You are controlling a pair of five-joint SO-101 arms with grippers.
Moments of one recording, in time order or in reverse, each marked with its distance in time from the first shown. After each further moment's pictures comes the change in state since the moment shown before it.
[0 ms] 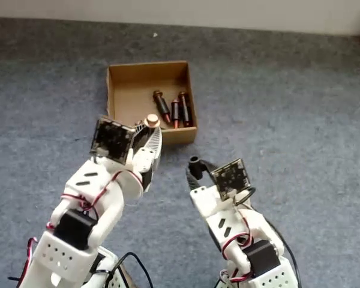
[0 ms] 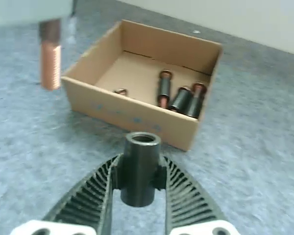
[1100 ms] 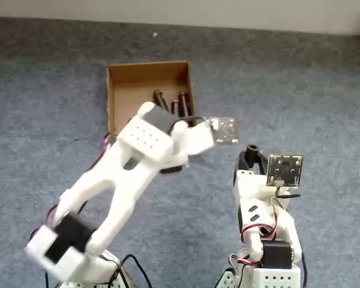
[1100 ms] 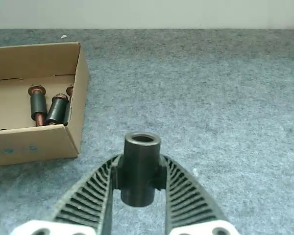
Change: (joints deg) left arm 6.5 71.9 -52.6 45.1 -49.0; right arm 28.4 0.0 0.0 0.0 -4.2
